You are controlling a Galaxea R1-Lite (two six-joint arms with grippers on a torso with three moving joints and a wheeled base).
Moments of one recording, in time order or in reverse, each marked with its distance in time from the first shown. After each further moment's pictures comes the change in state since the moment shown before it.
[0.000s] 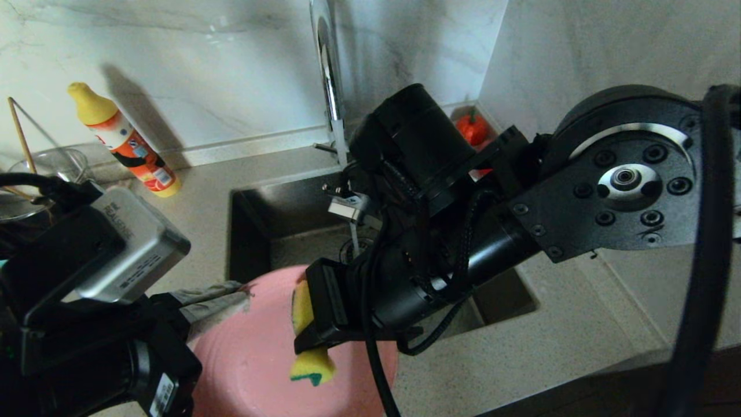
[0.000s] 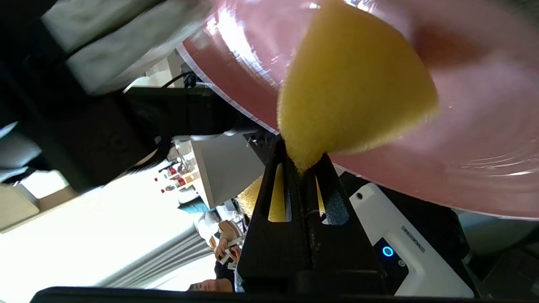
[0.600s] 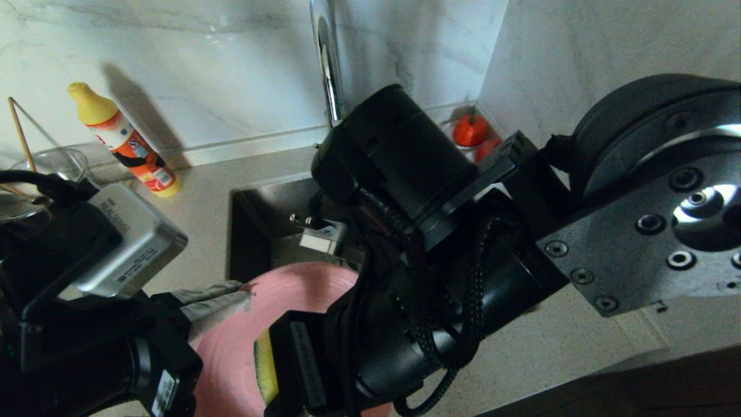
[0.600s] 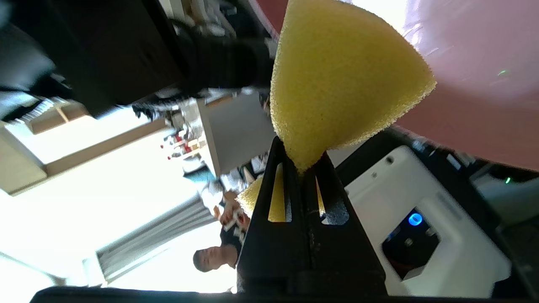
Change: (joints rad) left arm 0.002 0.001 0.001 -0.010 -0.004 -0.037; right arm 0.108 -0.025 0.011 0.055 0.012 0.044
